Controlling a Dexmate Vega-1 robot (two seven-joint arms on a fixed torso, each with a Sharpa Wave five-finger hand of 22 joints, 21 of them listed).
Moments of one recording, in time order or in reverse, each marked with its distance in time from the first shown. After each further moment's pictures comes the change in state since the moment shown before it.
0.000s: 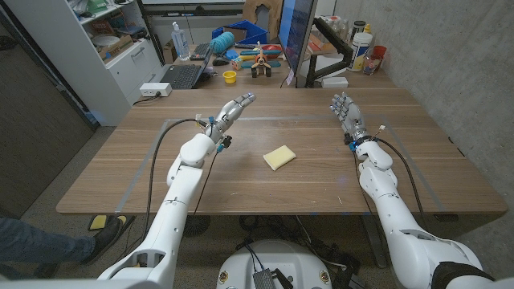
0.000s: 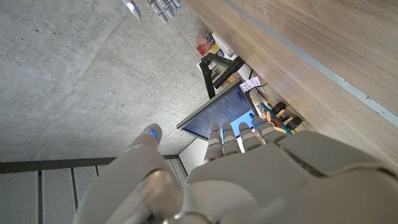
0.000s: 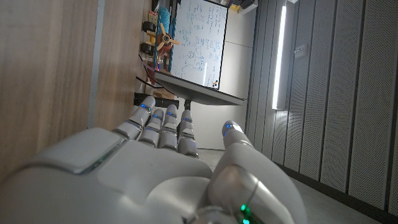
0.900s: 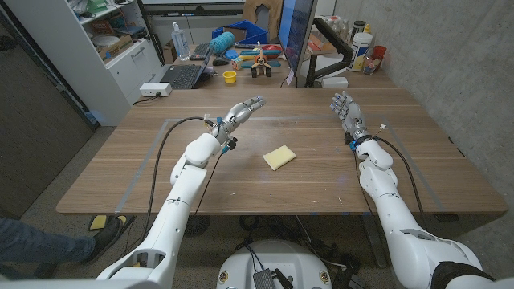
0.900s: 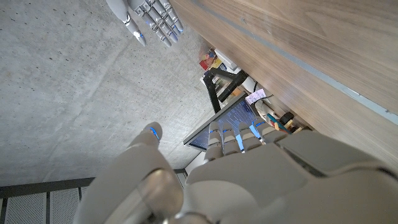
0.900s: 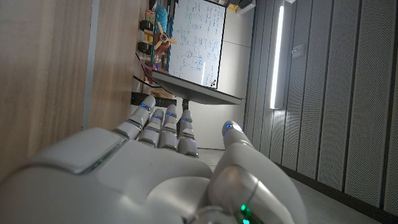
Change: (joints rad) left arm -0.001 0.018 0.045 -0.016 0.046 0.002 -0.015; left_hand 0.013 0.005 0.000 -0.008 -0.004 0.007 0.000 0.000 0.005 0.005 -0.005 0.000 0.000 0.004 -0.004 0.000 0.000 0.003 0.003 -0.004 0.005; right arm 0.000 0.001 0.003 -0.005 0.003 0.006 0.005; right_hand 0.000 0.000 0.000 0.000 0.000 0.004 -0.004 0.000 0.000 0.000 0.000 0.000 0.000 0.000 0.000 0.000 0.000 0.006 -0.006 -0.010 0.000
